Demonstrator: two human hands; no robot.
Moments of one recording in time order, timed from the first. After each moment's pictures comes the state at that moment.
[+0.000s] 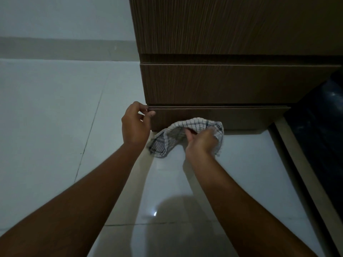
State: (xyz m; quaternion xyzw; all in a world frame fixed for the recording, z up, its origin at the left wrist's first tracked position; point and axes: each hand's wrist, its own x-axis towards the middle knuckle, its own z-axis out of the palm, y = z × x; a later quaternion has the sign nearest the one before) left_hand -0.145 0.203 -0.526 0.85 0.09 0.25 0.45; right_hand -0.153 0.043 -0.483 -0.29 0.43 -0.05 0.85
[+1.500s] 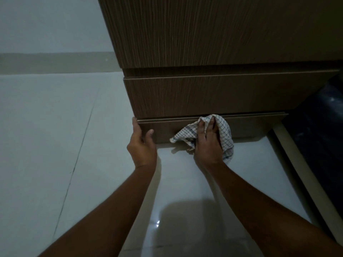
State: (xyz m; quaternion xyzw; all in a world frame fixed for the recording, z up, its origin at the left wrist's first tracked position) left_hand -0.136 0.156 -0.571 0.79 0.18 0.29 0.51; right_hand -0.107 -0.041 -0.600 -0.98 -0.08 -0.15 0.12
